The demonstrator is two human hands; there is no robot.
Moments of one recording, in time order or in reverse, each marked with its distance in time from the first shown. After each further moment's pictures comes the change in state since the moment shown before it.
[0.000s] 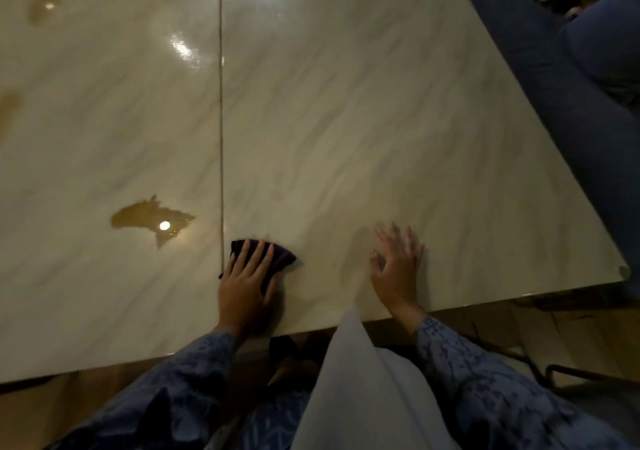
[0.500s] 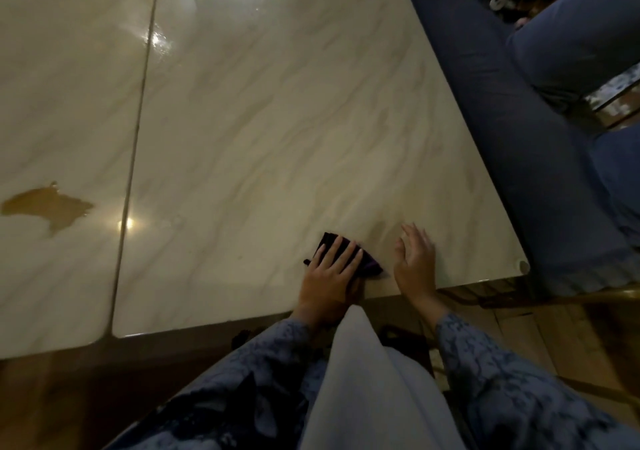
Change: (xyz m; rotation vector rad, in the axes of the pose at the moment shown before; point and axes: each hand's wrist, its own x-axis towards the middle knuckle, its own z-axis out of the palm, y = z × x) left_hand 0.051 0.294 0.072 -0.027 -0.113 0.352; right_hand 0.029 0.168 -0.116 0.186 0.034 0.113
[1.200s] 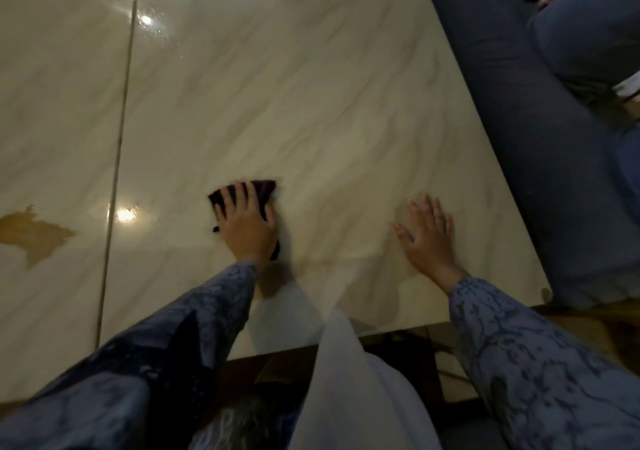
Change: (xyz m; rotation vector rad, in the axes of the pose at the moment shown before) left_hand 0.079 -0.158 -0.049 -0.004 0.225 -0.743; right_hand 0.112 0.011 0.006 -0.457 -0.167 -0.125
